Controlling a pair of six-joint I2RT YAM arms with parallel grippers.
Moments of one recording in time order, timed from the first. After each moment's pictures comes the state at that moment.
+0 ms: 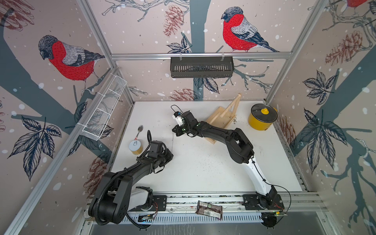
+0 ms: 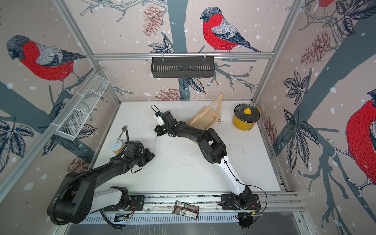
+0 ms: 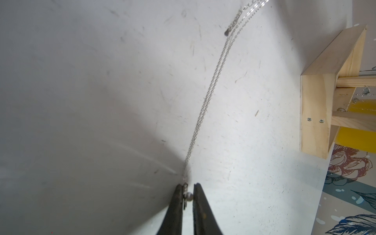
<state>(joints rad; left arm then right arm) -0.22 1.26 0.34 -0.04 0.29 -0.84 0.84 2.39 1.89 -0.13 -0.37 0.31</state>
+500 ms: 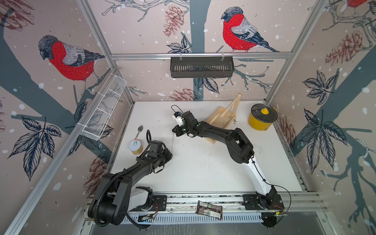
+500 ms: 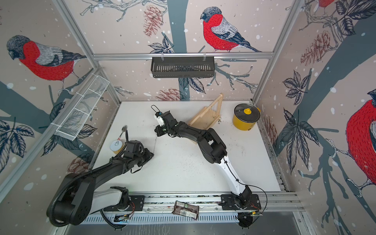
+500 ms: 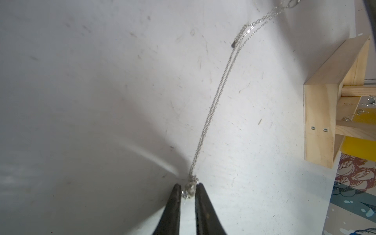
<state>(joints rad) -0.22 1.24 0.35 -0.08 0.23 -0.85 0.84 2.39 1.88 -0.13 -0.38 0.32</state>
